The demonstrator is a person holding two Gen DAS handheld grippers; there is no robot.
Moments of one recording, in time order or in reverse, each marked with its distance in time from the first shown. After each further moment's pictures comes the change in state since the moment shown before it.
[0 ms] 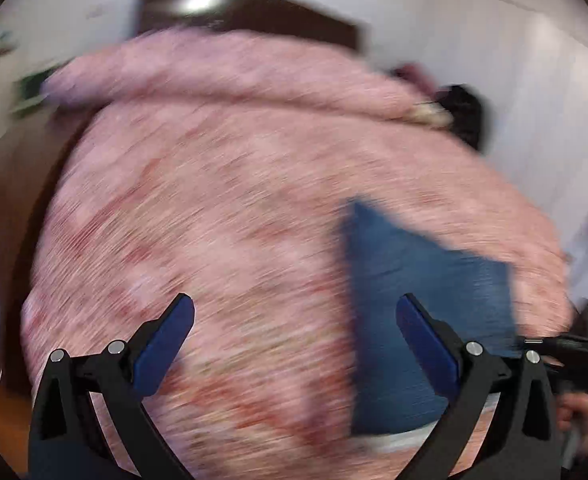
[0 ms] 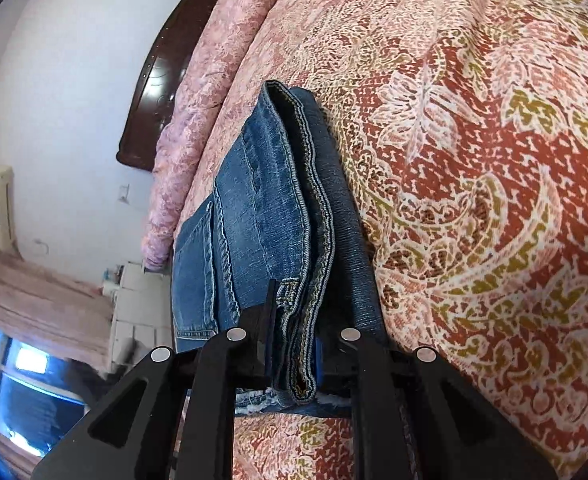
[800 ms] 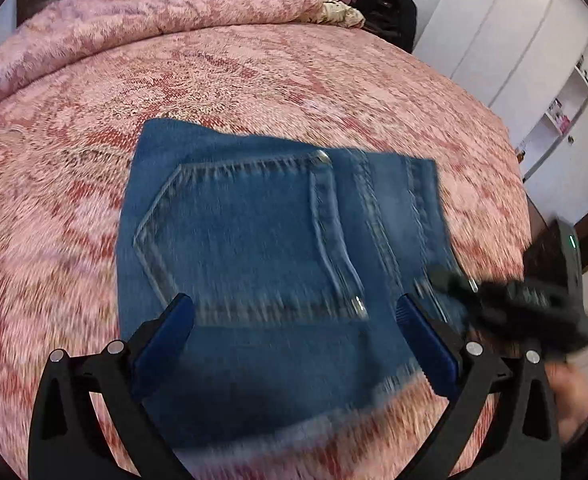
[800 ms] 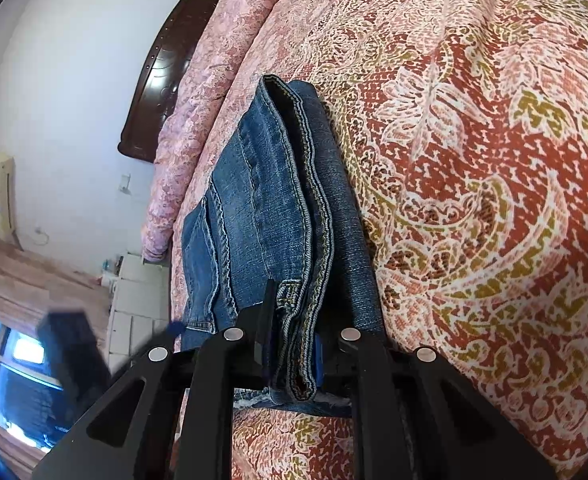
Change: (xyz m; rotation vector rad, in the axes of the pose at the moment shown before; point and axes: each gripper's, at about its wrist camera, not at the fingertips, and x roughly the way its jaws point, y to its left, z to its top) left arm 0.076 -0.107 -0.014 0.176 0.349 -0.151; right arm 0.004 0.002 0.002 -0.019 0.021 -0.003
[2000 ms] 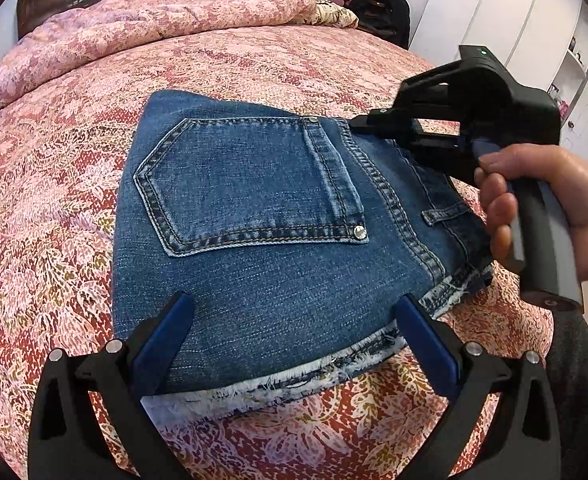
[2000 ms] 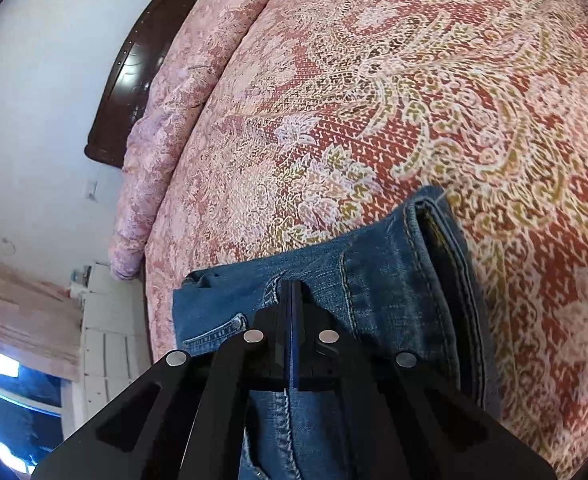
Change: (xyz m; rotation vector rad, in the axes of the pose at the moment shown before) left arm 0.004 -0.003 -0.043 0.037 -0.039 0.036; right arm 0.069 0.057 0.090 -0.011 0.012 -0.145
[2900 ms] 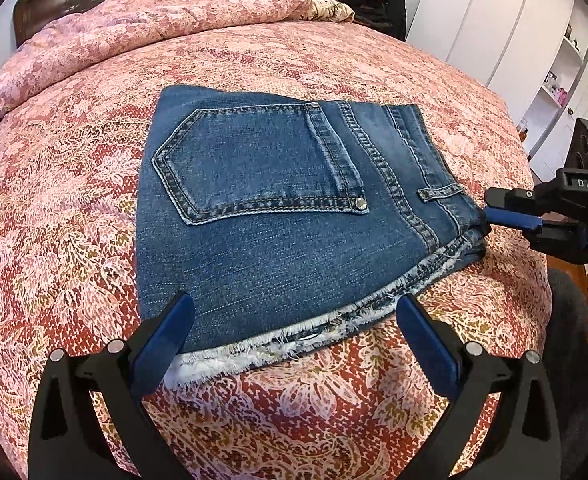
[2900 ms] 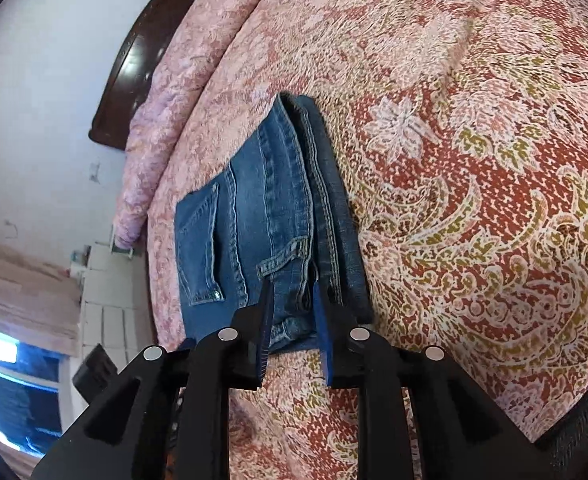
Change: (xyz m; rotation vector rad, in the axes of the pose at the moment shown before) left arm -0.020 -0.001 -0.019 0.039 0.020 0.020; right arm -0.118 -0.047 -0.093 -0.007 0.035 -0.018
